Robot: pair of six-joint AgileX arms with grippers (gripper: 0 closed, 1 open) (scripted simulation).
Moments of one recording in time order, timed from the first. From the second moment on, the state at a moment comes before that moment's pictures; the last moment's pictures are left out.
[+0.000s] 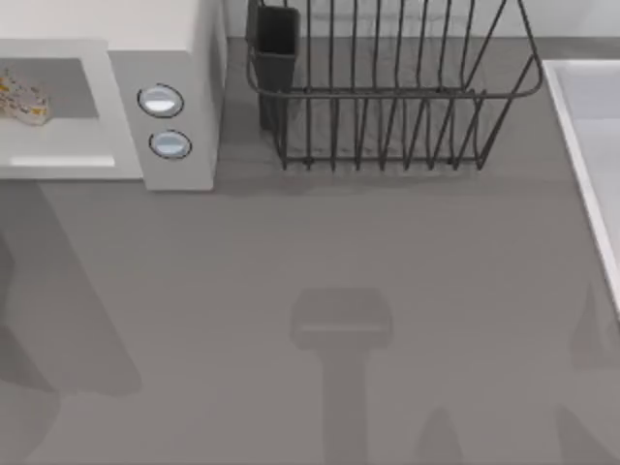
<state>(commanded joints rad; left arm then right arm) 0.86 1.52 0.70 -0.19 0.58 0.71 0.00 0.00 0.00 0.00 0.00 0.00</state>
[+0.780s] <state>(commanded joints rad) 0.53 1.21 0.44 -0.09 0.38 0.41 0.00 0.00 0.00 0.00 0.00 0.00</state>
